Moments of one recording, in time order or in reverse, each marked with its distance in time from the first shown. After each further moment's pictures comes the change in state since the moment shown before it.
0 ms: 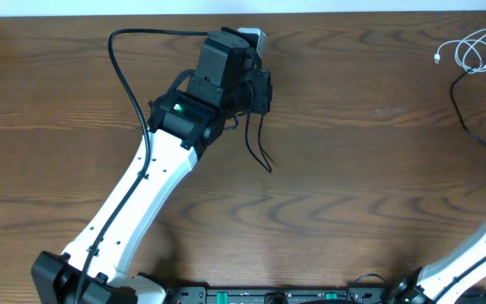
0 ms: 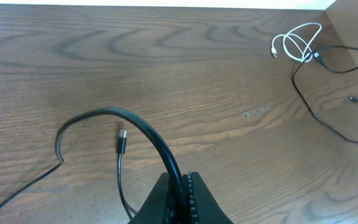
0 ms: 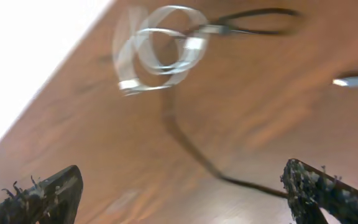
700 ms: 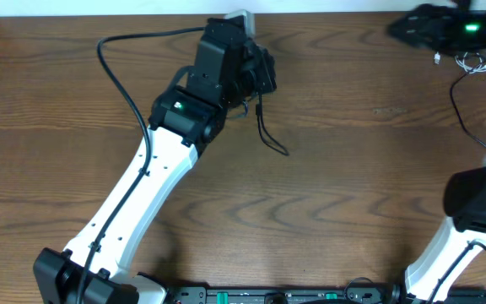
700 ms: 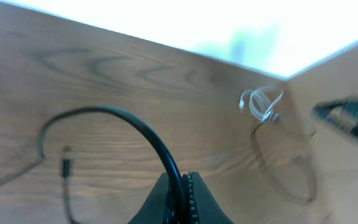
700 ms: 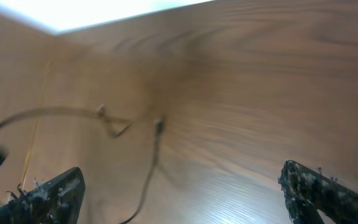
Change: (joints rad) left arm 0.014 0.011 0.000 0.165 -0.010 -0.331; right arm 0.495 -0.135 0.001 -0.174 -0.417 -0.258
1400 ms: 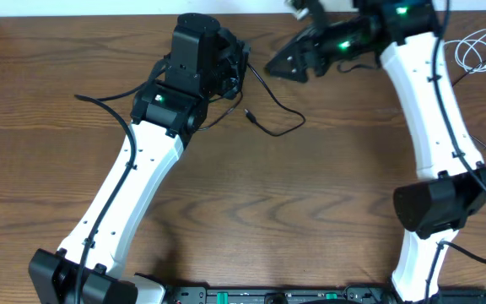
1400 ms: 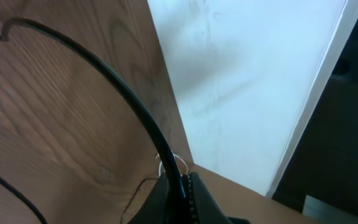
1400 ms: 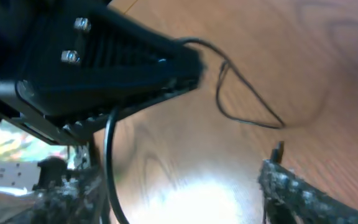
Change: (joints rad) left arm 0.094 0.001 0.000 0.008 -0.010 -0.923; right arm 0.468 0.010 -0.009 0.044 -0.124 -0.219
